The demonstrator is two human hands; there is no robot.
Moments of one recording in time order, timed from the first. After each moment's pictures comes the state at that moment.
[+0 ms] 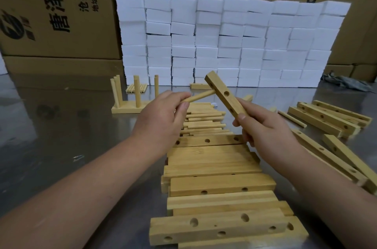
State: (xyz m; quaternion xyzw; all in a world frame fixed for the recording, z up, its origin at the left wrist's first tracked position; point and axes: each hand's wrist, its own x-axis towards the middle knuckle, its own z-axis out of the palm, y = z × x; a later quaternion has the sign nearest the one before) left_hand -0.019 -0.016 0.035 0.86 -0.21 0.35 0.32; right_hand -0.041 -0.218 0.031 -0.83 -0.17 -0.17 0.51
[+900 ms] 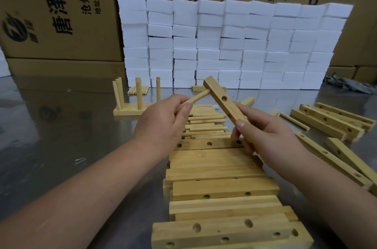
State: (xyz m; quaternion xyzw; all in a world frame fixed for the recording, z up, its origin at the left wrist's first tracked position) left_hand -0.022 -0.015 0.035 0.85 -0.19 0.32 0.37; right_hand -0.049 -0.219 0.037 -0.82 -0.19 -0.13 0.52
